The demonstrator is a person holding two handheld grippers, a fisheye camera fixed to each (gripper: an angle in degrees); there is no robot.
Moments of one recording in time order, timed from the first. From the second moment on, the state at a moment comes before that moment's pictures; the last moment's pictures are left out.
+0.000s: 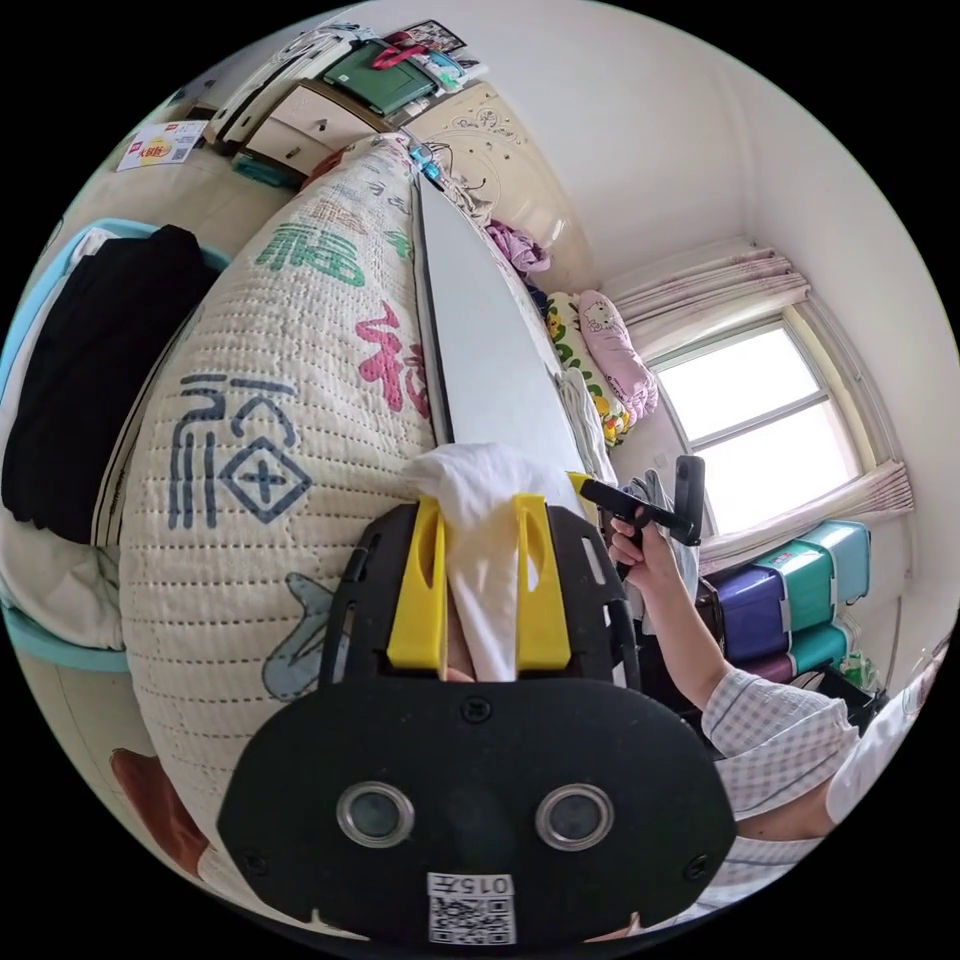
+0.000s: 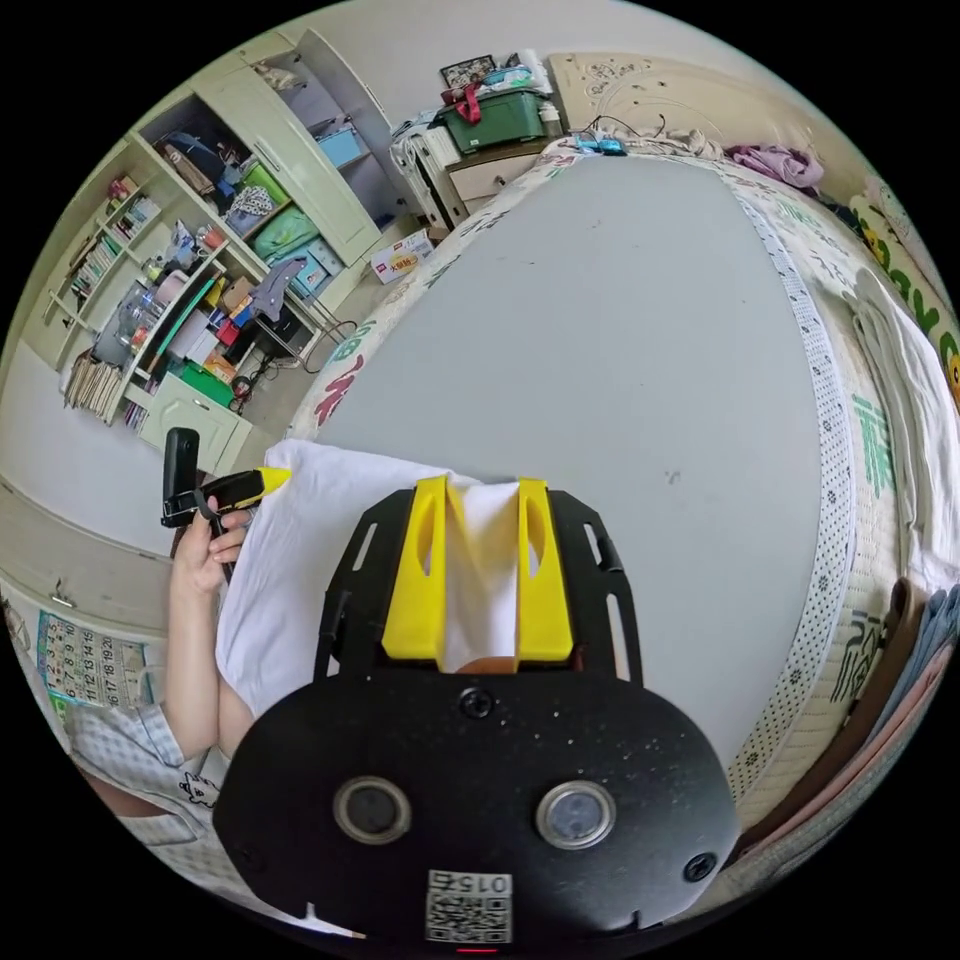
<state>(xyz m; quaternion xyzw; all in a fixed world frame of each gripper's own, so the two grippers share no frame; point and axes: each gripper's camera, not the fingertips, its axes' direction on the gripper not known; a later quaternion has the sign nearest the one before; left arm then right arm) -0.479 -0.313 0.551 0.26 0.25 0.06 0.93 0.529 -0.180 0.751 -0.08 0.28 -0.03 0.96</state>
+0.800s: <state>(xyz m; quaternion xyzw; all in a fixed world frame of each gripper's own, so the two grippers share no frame) -0.487 -0.220 0.515 0.36 0.30 0.12 0.87 0.399 -0.120 0.650 0.01 0.17 -0.09 0.98</state>
